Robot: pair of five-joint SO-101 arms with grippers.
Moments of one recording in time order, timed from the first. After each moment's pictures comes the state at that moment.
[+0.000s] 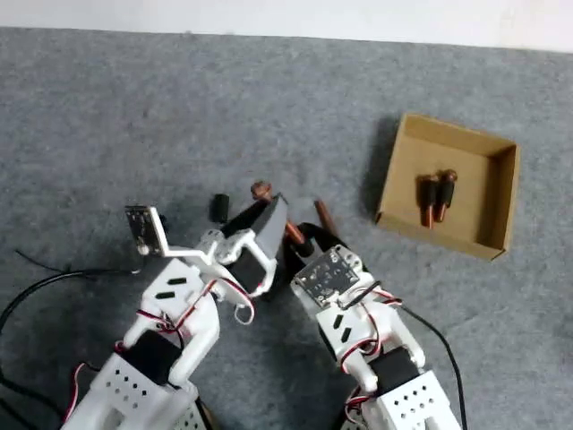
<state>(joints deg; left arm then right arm) 27.3 -84.5 84.4 12.4 47.6 -31.8 -91.2 96.0 18.2 23.3</state>
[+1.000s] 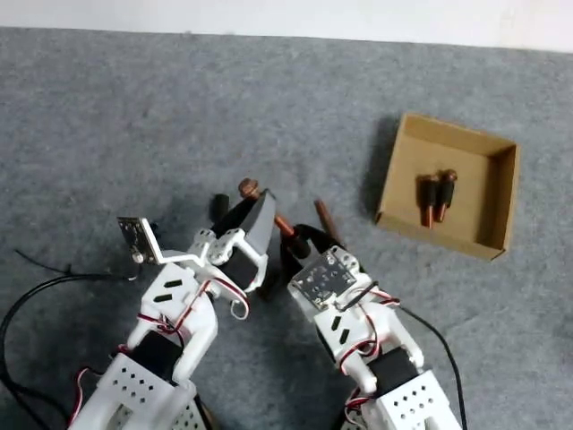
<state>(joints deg) 23.3 -84.7 92.7 0.0 47.0 -33.0 -91.2 96.0 18.2 23.5</state>
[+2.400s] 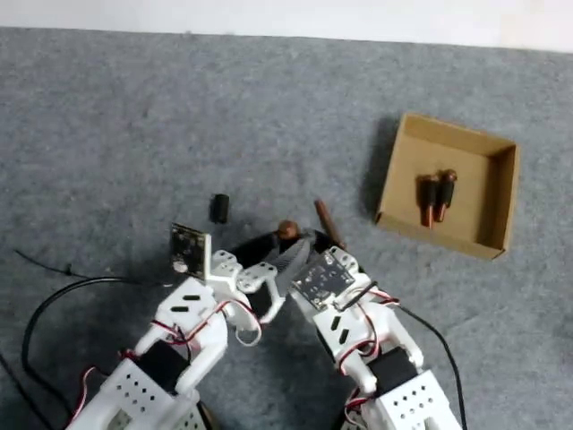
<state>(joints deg) 33.8 -86.3 96.3 15.1 32.0 -32.4 -91.1 96.0 18.0 23.7</state>
